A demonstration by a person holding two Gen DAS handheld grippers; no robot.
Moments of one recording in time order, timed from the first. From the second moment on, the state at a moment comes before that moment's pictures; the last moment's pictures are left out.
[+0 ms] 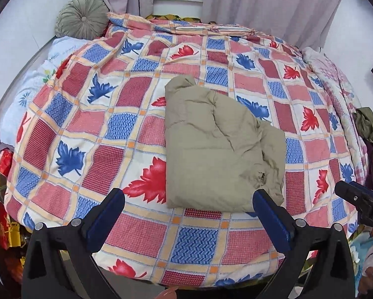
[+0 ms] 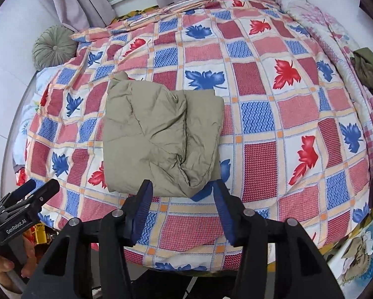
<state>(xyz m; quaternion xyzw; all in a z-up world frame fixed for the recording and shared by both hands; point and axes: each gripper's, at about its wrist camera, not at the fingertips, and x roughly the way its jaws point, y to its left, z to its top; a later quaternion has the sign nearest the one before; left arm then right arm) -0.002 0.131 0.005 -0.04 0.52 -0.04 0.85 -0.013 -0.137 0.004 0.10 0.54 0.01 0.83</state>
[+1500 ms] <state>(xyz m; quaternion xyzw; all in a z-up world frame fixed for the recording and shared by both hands) -0.031 0.129 0.045 -0.02 0.49 0.00 0.87 -0.022 -0.120 0.051 0.05 0.49 -0.02 0.87</state>
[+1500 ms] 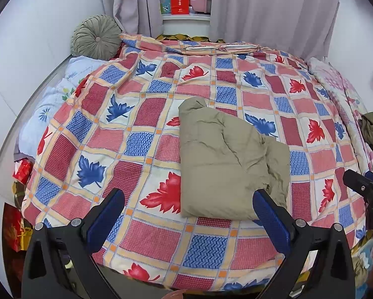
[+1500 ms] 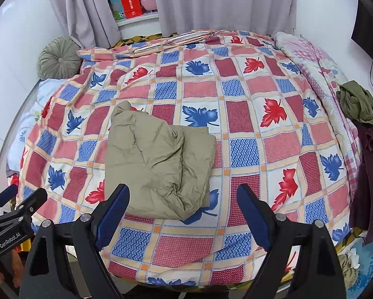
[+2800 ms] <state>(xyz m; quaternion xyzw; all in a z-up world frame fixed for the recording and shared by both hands) -0.029 0.130 0.046 -0.02 0.49 0.00 0.87 -0.017 -0.123 0.052 0.05 0.49 -0.01 0.87</state>
